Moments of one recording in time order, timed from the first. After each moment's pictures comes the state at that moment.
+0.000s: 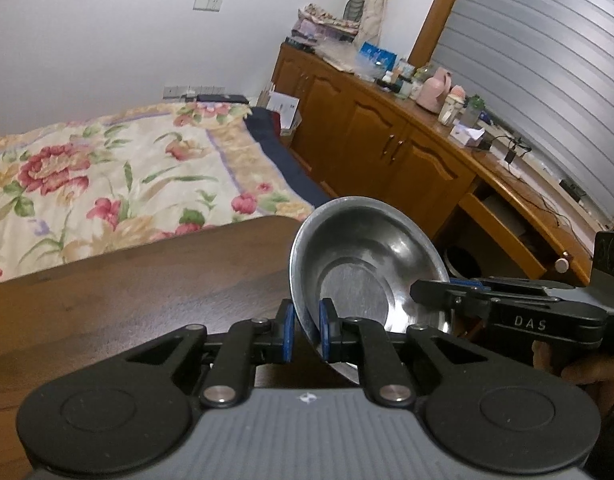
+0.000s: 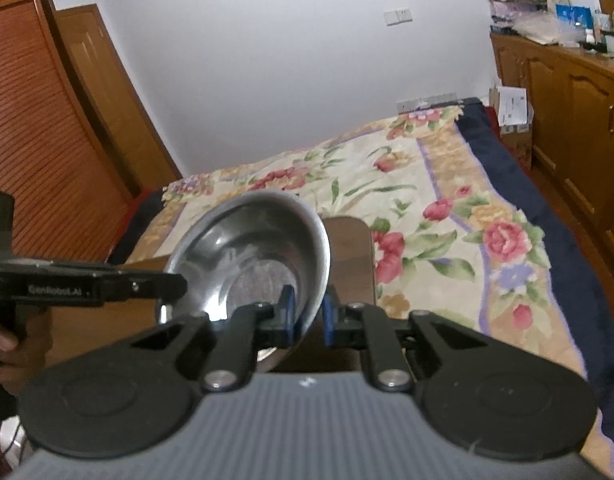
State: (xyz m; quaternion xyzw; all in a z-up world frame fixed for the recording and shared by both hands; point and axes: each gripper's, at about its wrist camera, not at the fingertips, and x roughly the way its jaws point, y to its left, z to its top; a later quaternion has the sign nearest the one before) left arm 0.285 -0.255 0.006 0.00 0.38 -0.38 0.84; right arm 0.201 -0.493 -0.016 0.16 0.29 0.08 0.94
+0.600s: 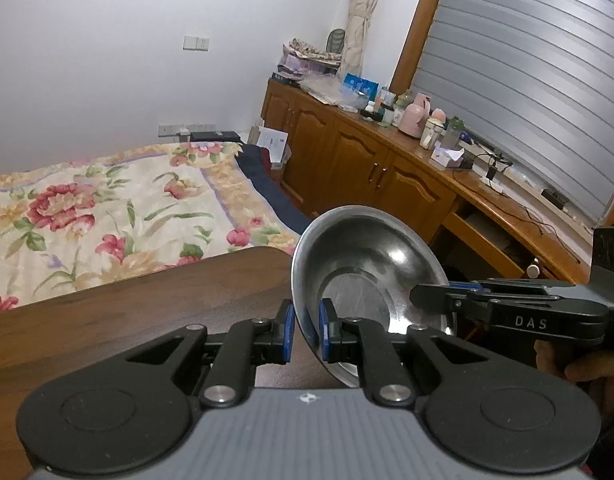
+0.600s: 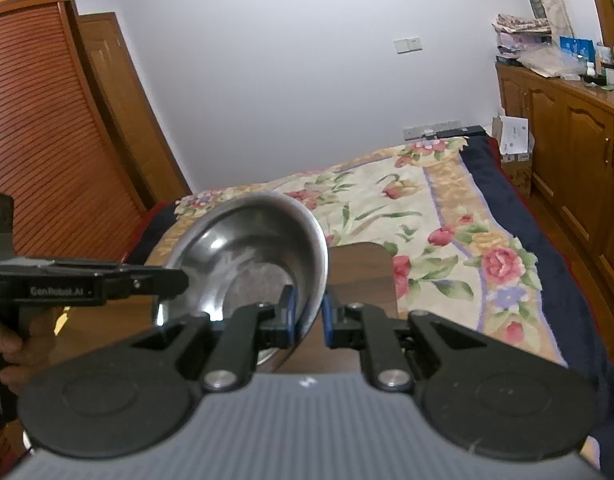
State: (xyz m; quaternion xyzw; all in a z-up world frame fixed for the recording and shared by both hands) left arm 0.237 -0.227 0.050 0.00 0.33 -0.39 0.86; right arm 0.165 -0.477 0.018 0.14 0.26 0.09 0.95
